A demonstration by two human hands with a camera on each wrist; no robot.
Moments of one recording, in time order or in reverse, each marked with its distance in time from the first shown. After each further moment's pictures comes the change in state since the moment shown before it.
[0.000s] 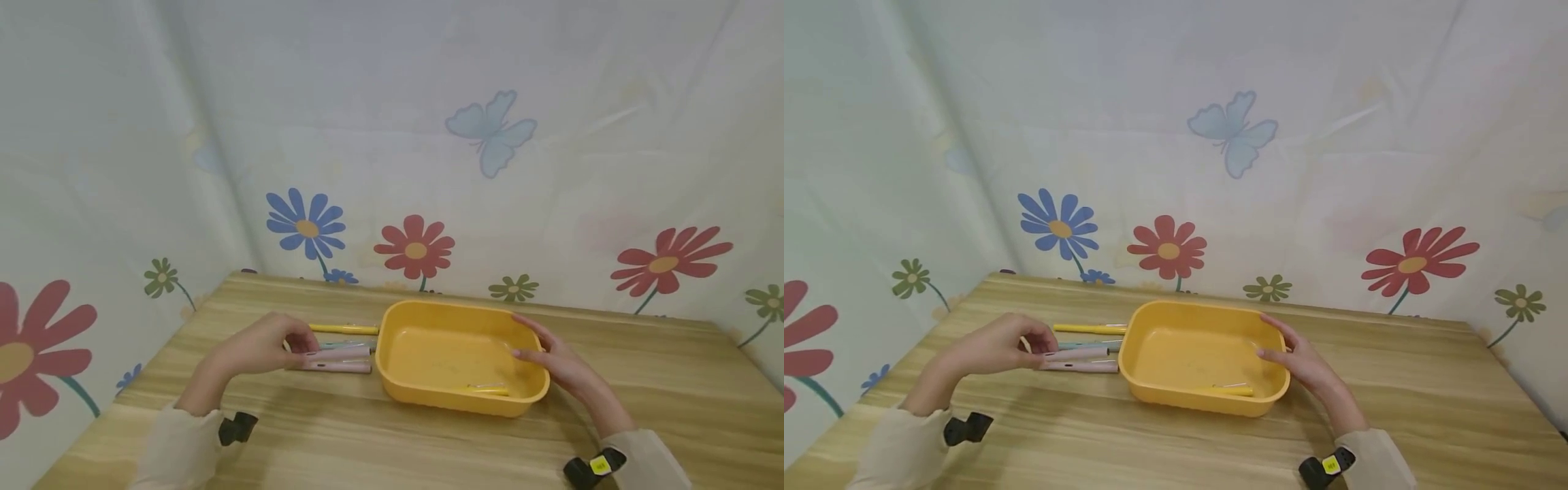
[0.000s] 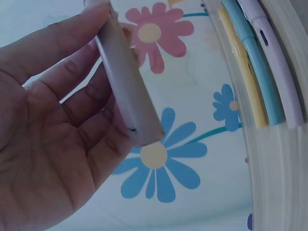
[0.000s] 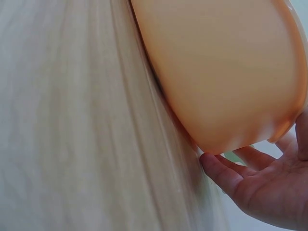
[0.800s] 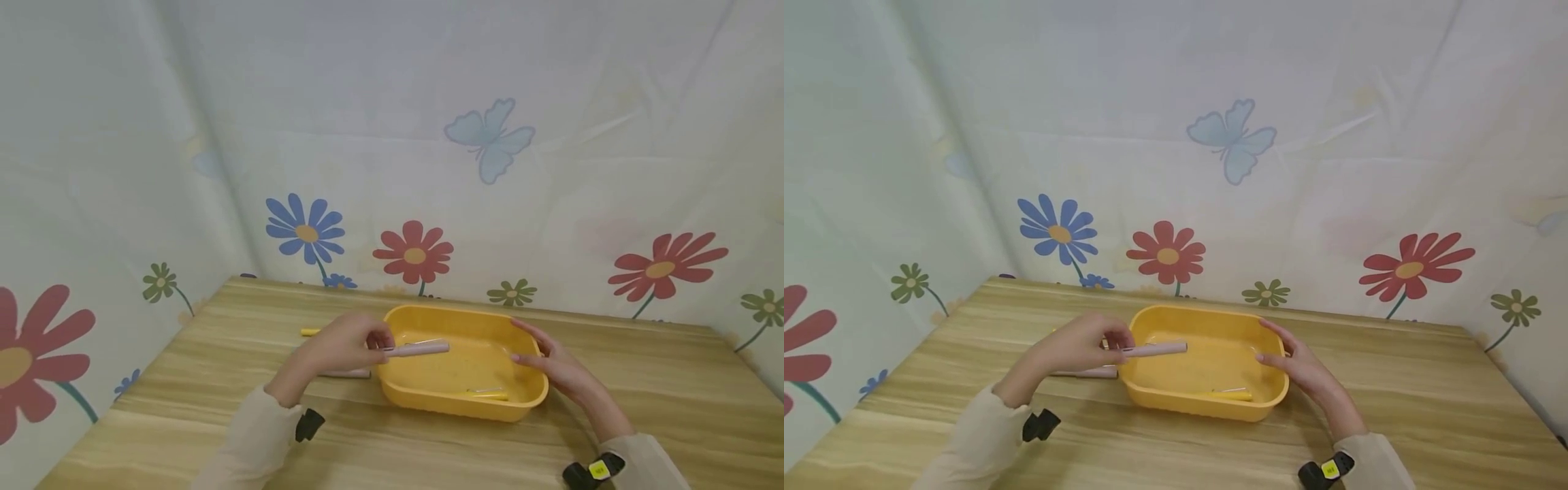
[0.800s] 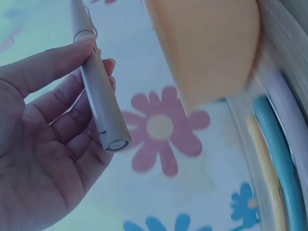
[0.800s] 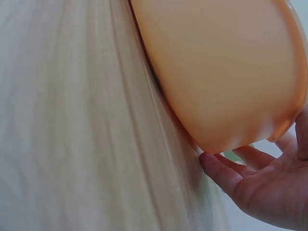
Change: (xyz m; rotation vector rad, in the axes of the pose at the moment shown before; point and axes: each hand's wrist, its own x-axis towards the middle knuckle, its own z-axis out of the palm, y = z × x) left_hand 0.070 0.056 0.043 0.017 0.036 0.019; right_hand 0.000 0.000 0.000 -0.023 0.007 0.002
